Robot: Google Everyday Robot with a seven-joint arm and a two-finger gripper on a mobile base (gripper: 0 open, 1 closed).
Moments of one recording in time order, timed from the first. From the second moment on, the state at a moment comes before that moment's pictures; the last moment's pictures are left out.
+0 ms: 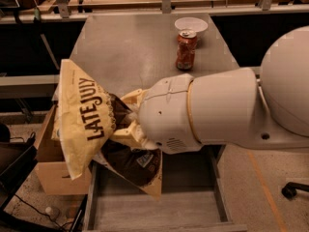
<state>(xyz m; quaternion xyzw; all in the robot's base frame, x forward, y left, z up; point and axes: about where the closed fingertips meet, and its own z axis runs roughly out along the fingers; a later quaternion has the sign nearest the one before) 0.354 0.073 0.971 -0.58 0.62 0.26 0.46</state>
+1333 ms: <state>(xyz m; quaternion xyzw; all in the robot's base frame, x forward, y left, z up) 0.516 0.024 0.996 -0.49 0.66 0.22 0.52</state>
